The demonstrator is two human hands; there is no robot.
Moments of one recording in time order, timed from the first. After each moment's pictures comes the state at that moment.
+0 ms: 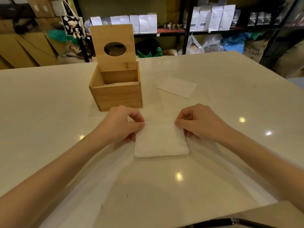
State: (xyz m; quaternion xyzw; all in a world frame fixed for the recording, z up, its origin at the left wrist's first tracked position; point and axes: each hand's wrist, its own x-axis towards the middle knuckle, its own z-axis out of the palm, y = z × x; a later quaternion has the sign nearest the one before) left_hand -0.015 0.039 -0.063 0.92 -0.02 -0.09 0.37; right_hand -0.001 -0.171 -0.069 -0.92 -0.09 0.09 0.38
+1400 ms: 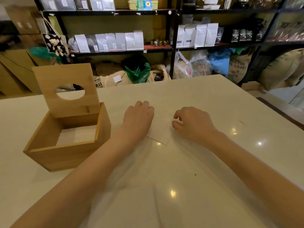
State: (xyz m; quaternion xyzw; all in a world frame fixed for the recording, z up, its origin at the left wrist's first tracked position) left_hand 0.159 -0.068 -0.064 0.98 -0.15 0.09 -0.07; right_hand 0.147 -0.230 -0.061 -0.99 -0.12 -0.04 0.08
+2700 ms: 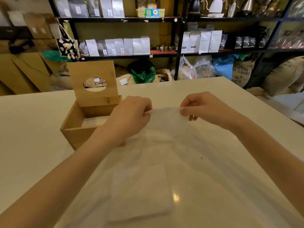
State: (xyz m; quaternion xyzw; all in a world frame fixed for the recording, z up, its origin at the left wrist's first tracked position) left_hand 0.078 -0.026 -0.008 0.97 -0.14 0.09 0.16; right_hand 0.106 -0.228 -0.008 -0.90 -0.14 0.04 0.42
